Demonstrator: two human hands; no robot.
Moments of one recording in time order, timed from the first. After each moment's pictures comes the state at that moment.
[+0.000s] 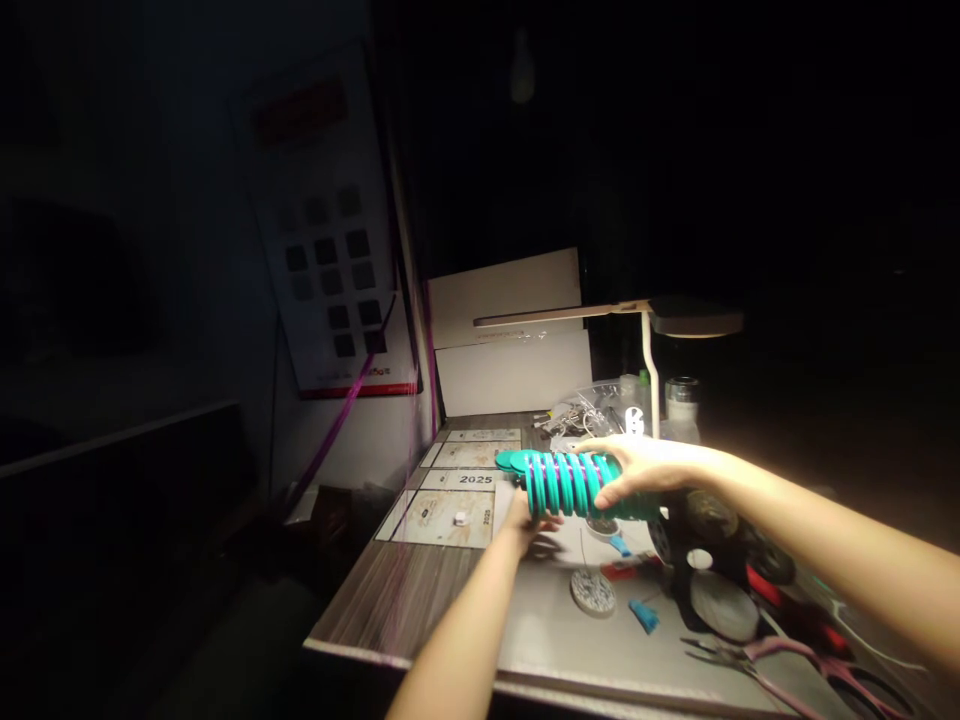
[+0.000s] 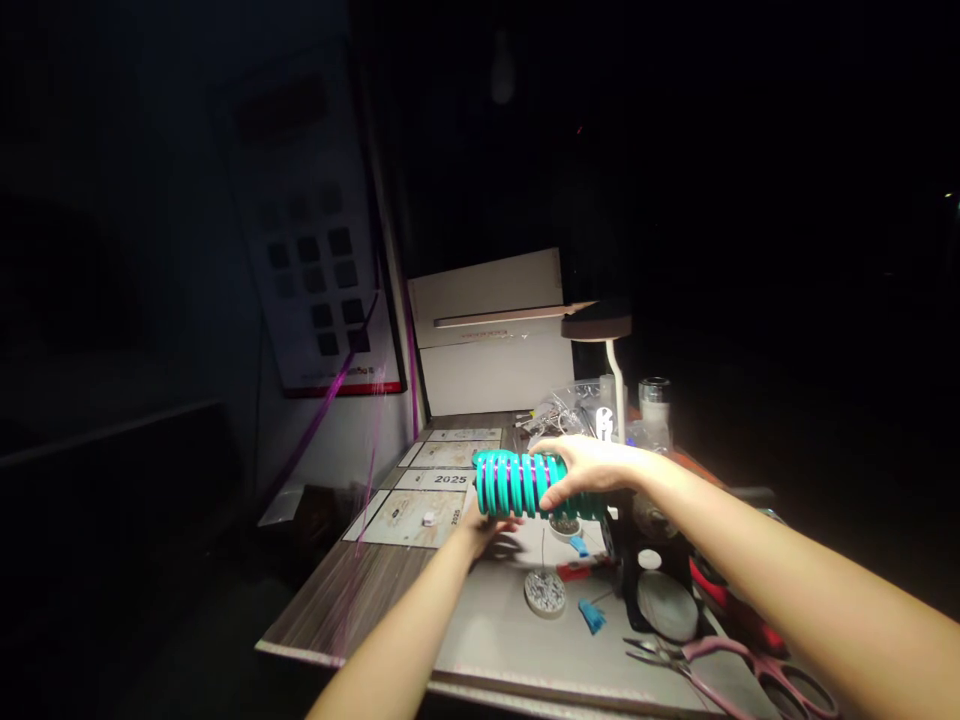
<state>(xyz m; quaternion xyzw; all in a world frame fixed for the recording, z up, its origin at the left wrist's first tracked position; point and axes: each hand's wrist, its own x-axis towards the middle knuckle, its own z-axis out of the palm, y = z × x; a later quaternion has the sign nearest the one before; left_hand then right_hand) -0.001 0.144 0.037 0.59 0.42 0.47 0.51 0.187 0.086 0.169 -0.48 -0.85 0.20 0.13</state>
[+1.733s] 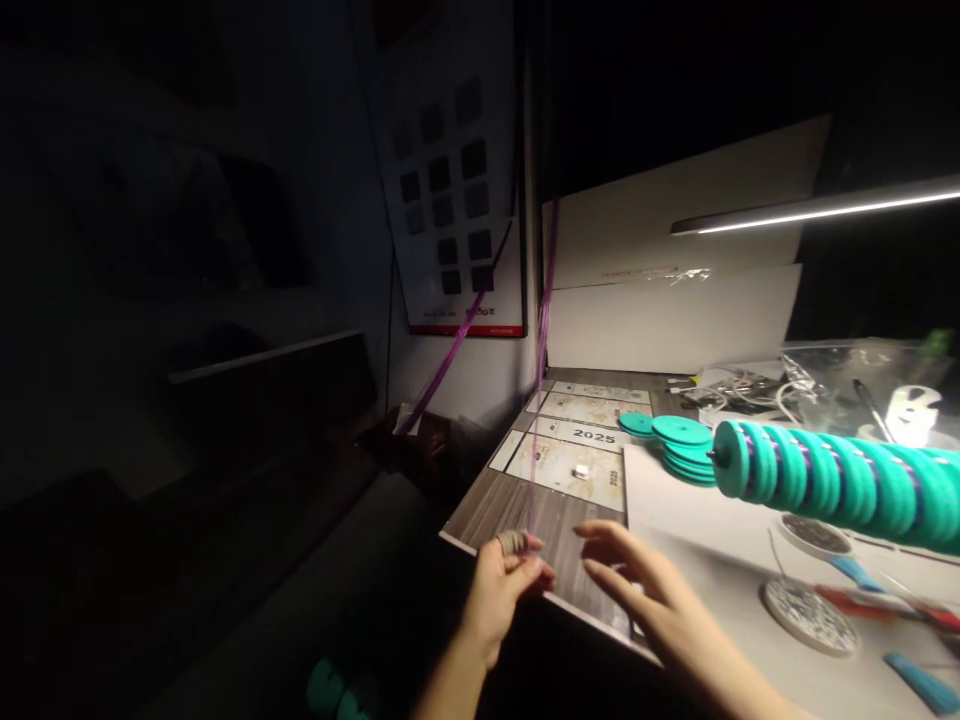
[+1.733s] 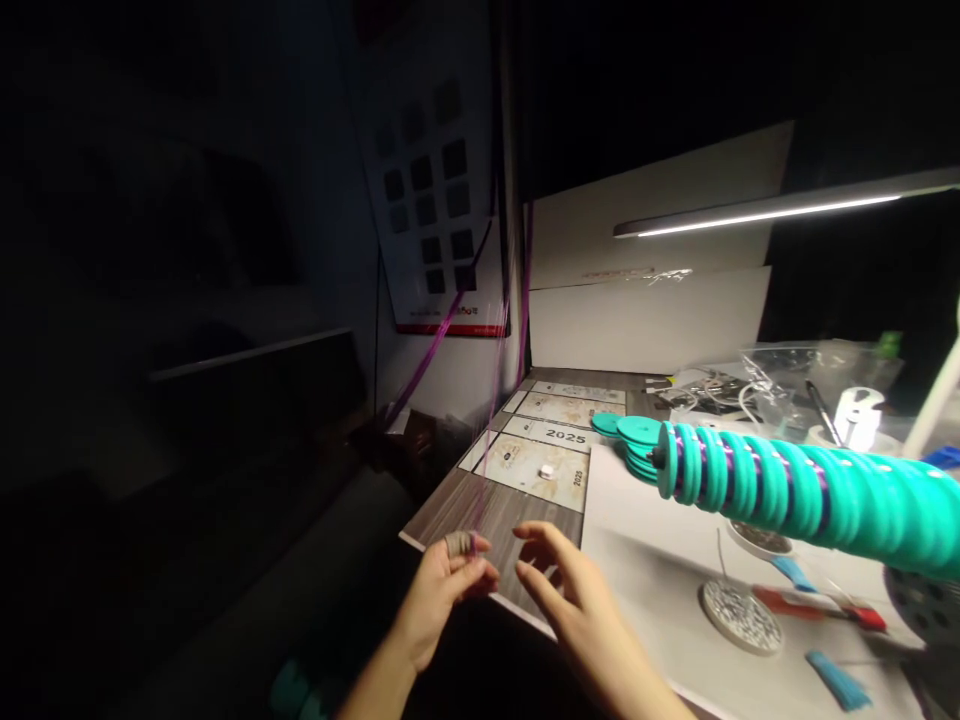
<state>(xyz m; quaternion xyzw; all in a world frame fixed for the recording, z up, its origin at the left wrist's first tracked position) -0.172 -0.019 0.009 0.38 0.49 0.57 0.53 -0.005 0.008 0.029 -0.41 -0.71 0.47 0.33</state>
